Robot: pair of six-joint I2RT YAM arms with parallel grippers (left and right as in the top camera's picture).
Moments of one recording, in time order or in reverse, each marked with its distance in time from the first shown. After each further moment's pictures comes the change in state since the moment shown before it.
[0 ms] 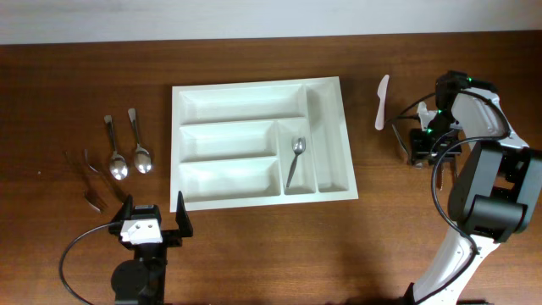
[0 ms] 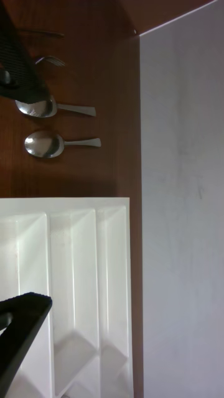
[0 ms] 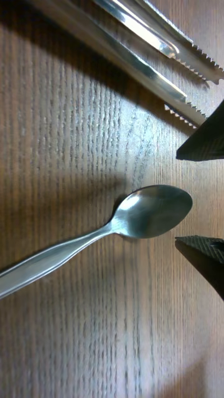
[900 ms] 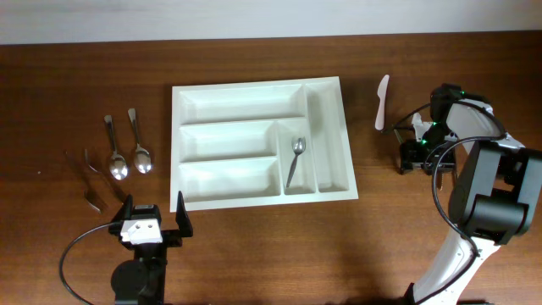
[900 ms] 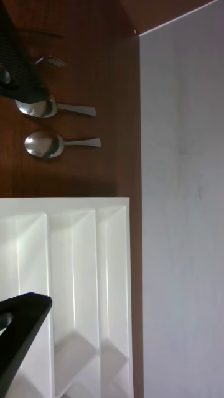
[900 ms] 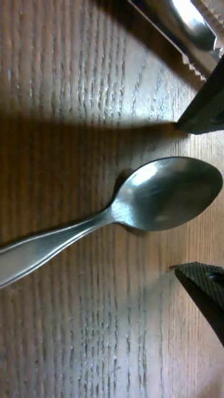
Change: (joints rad) left arm 0.000 0.000 0.000 0.000 0.000 0.000; right arm 0.000 -0.016 -0.130 0.102 -0.026 0.000
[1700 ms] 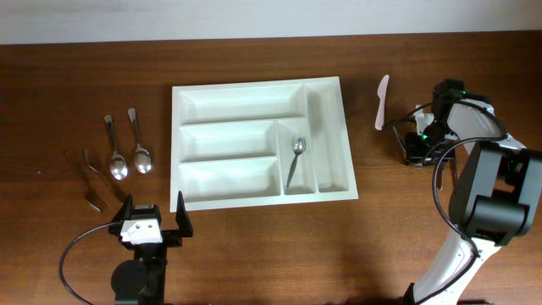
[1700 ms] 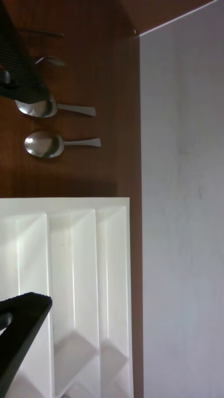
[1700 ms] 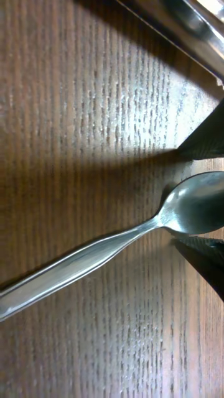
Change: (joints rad) left arm 0.000 0.000 0.000 0.000 0.000 0.000; right arm 0.000 -0.006 0.000 0.103 -0.019 0.000
